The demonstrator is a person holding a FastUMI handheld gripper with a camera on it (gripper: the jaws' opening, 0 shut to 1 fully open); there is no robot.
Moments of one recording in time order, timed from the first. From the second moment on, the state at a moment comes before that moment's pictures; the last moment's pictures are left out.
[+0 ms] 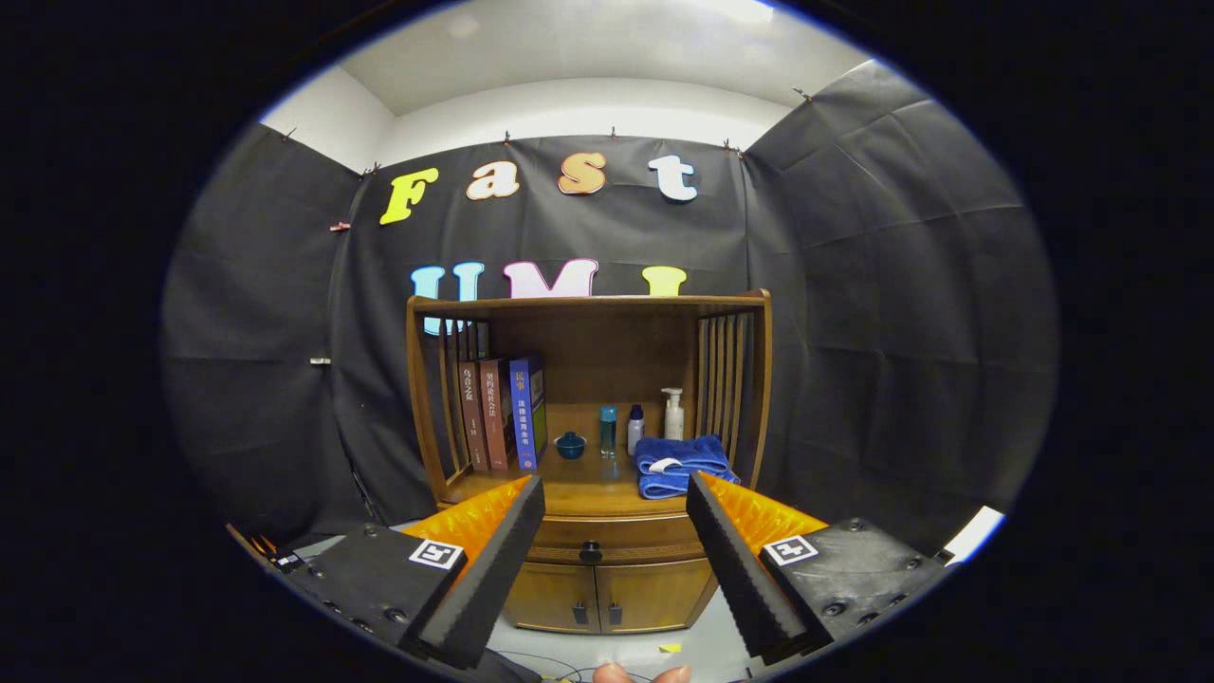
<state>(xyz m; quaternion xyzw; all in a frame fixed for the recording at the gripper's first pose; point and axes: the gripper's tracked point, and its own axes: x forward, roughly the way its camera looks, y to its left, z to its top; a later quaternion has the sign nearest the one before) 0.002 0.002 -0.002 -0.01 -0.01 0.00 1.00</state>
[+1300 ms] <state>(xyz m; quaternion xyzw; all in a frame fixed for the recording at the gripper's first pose) 0.184 -0.004 -0.262 -0.02 0.10 0.01 0.99</state>
